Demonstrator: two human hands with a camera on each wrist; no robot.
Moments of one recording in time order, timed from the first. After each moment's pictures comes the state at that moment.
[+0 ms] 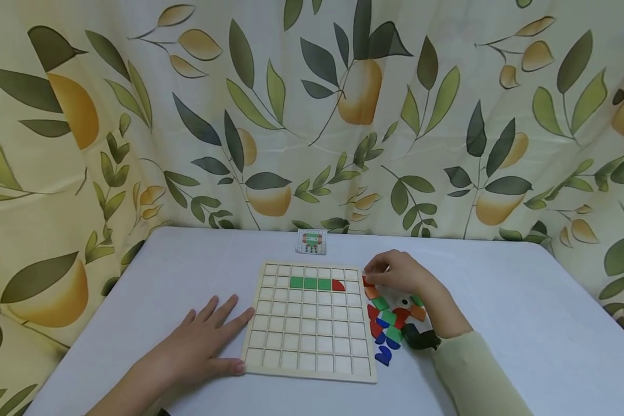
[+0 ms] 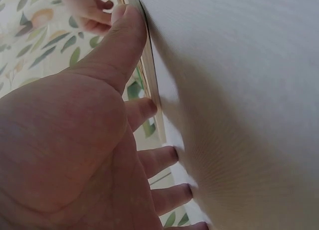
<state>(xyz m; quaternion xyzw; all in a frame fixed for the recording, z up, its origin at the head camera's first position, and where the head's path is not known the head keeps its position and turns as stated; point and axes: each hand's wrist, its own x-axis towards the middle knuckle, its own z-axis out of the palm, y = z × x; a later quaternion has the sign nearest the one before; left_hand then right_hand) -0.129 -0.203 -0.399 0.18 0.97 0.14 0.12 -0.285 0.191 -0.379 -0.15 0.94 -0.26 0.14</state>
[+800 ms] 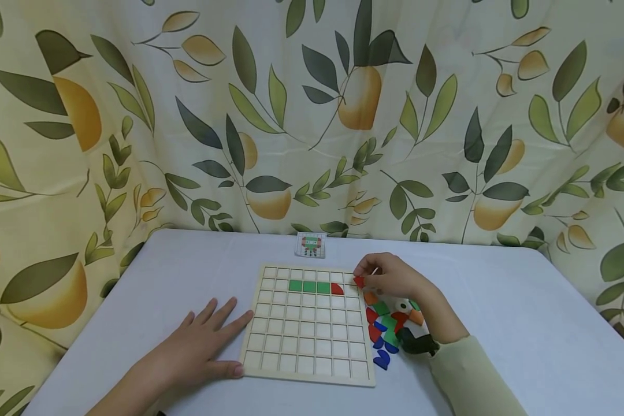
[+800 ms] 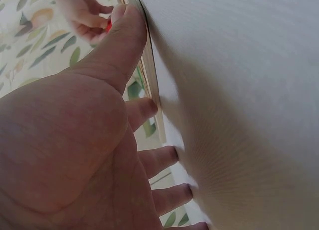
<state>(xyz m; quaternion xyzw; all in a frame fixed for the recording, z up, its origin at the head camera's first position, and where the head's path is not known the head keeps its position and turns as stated) -0.129 -0.203 -0.401 0.18 0.97 0.14 0.11 -0.281 0.184 -0.376 -0.18 0.90 -0.37 0.17</state>
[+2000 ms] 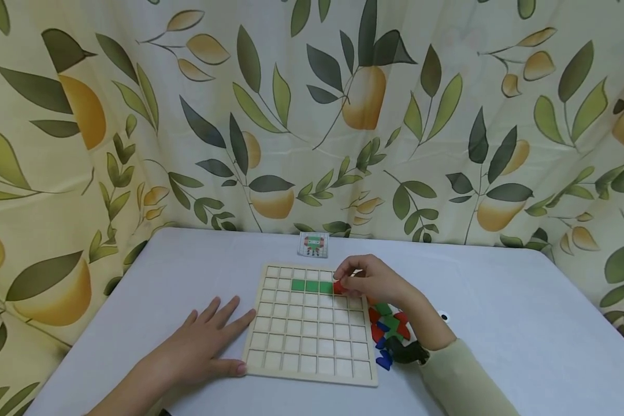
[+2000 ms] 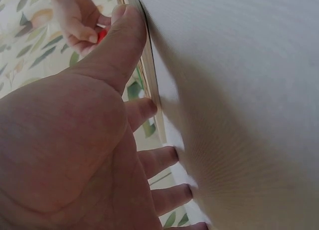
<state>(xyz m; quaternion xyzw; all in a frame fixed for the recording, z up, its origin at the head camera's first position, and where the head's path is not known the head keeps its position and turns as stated) -0.132 -0.203 -0.402 0.17 0.97 0.14 0.12 -0.269 0.147 -0.377 -0.23 0.84 -0.46 0.19</state>
